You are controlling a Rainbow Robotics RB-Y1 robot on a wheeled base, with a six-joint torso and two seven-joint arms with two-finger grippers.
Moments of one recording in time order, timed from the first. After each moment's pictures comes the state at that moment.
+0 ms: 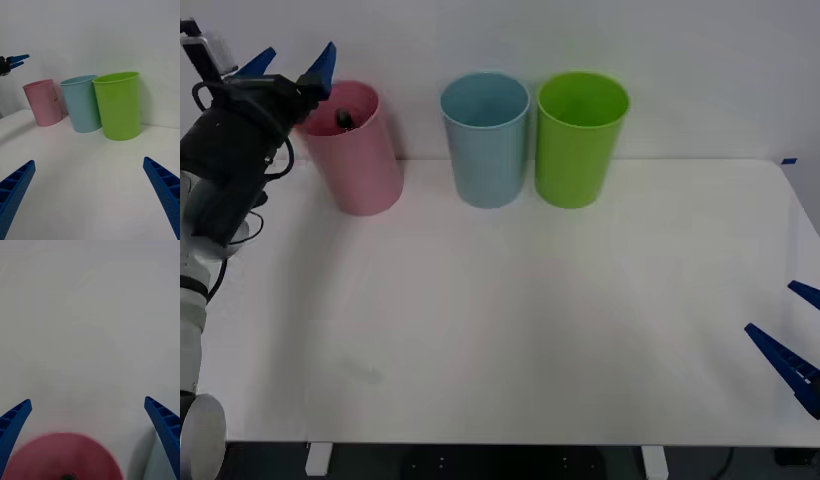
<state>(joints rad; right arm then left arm) 0.35 -0.40 -0.52 -1.66 0.96 -1.22 0.00 -0.58 0.37 0.31 -1.18 -1.18 -0.45 0.10</state>
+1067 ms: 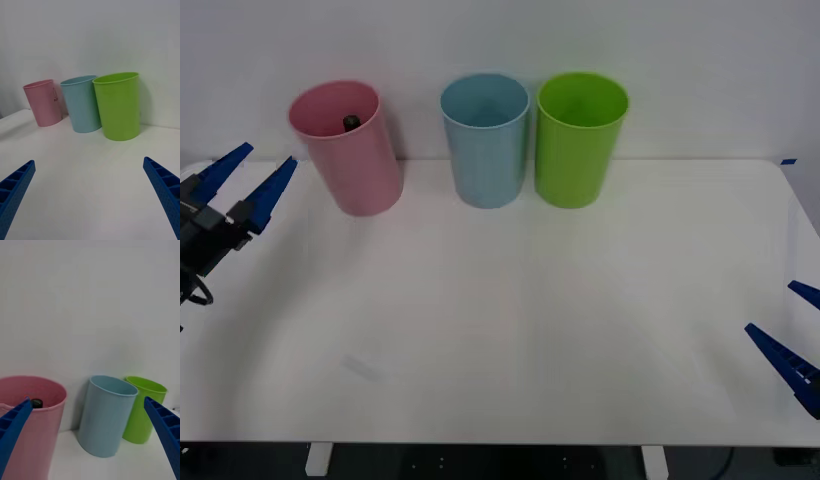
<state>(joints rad) 0.35 -0.40 -0.52 -1.66 0.96 -1.22 0.00 -0.10 0.43 0.43 -1.44 -0.92 -0.98 0.10</state>
